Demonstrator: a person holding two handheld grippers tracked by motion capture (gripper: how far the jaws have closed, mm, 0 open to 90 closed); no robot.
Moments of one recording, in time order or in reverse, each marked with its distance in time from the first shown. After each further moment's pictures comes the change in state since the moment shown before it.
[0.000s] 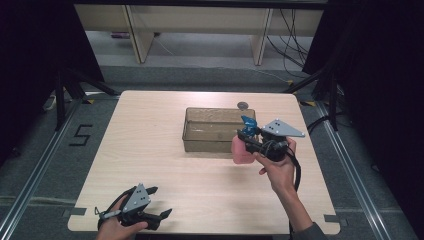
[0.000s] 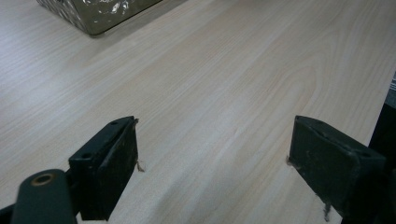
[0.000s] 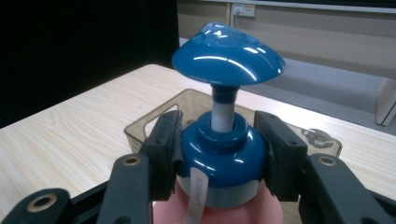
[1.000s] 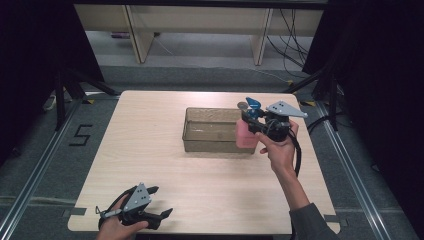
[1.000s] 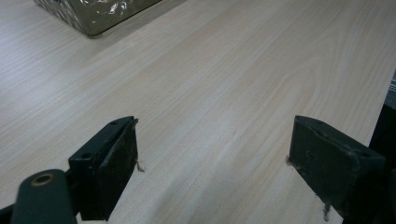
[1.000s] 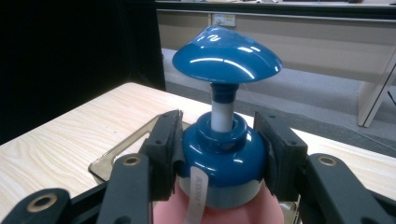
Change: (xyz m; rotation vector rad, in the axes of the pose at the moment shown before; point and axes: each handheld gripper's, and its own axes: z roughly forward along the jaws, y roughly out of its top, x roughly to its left) left arm 0.001 0.001 0.001 0.016 -0.015 0.010; right arm -0.028 0.029 0.022 -0.033 -0.064 0.040
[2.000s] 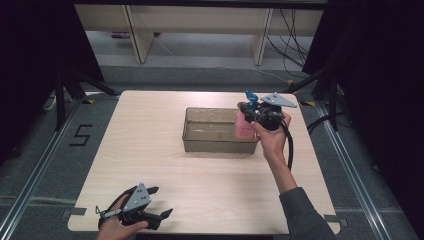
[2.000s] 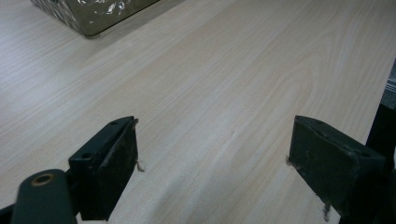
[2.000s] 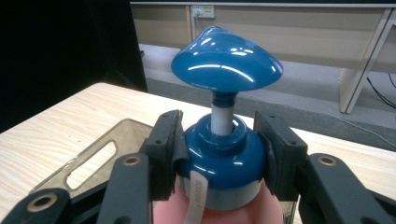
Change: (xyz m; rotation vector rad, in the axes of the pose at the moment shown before) left arm 0.000 0.000 0.000 -0.009 -0.004 -0.004; right arm -0.024 -0.004 0.046 0.017 -0.085 0.021
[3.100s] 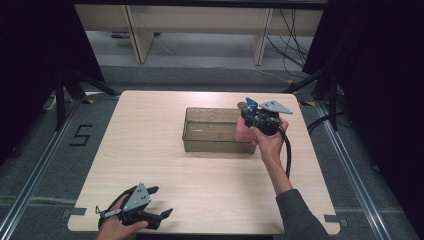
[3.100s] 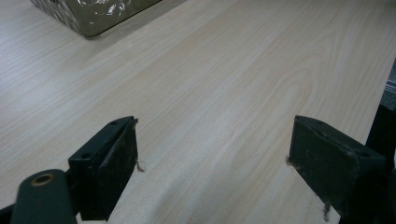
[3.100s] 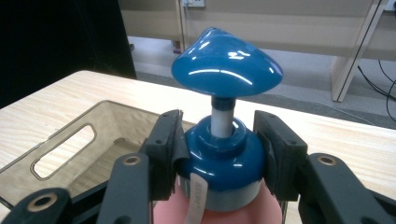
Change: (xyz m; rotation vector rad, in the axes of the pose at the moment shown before) left arm 0.000 0.000 -0.001 0.006 0.002 0.009; right arm -0.009 -0.030 0.016 0.021 -0.033 0.019
